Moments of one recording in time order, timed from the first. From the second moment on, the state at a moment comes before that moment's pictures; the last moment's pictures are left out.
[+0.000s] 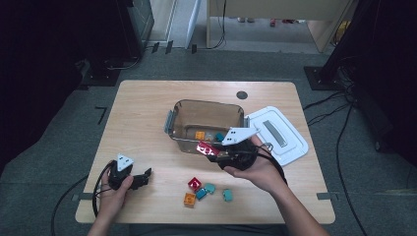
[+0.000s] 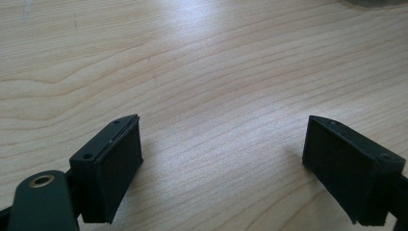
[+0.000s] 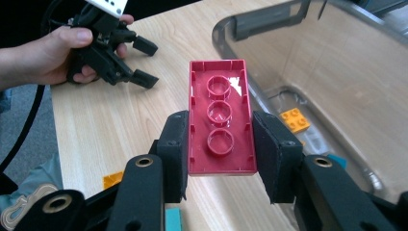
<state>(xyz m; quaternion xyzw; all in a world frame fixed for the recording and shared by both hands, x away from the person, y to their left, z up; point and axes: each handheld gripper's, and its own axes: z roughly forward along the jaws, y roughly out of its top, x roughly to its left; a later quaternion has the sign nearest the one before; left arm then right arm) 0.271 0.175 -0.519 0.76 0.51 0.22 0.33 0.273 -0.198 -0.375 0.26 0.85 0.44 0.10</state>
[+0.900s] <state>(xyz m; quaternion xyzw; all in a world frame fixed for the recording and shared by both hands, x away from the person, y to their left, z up) 0.271 0.175 -0.519 0.76 0.51 0.22 0.33 0.325 -0.210 -0.331 0.30 0.84 0.44 0.11</state>
